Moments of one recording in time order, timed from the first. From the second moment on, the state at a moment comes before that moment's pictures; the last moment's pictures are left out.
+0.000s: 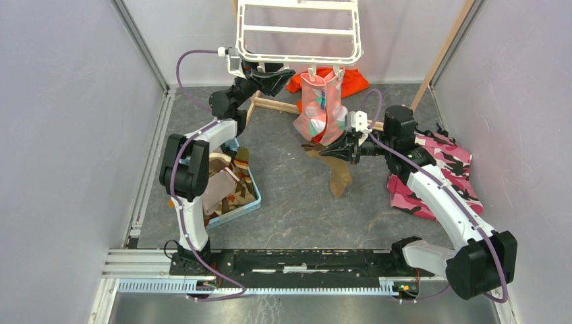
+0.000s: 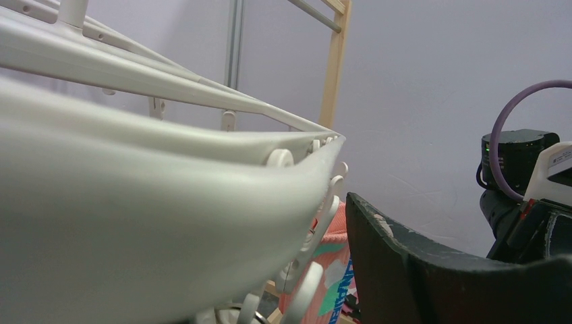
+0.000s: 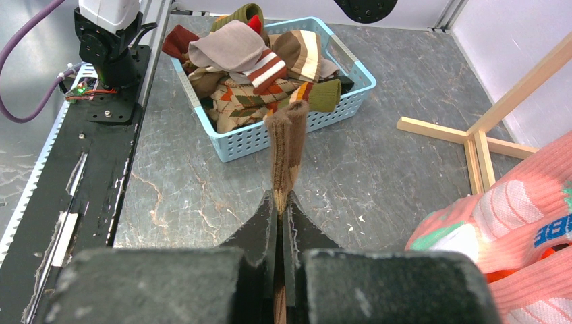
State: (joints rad) left arm -0.30 2.00 1.43 1.50 0.71 -0.82; right arm 0.32 1.16 0.96 -0.10 -1.14 -0.42
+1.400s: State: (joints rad) left arm -0.30 2.00 1.43 1.50 0.70 -0.92; right arm 0.31 1.19 0.96 -0.04 -1.08 -0.33
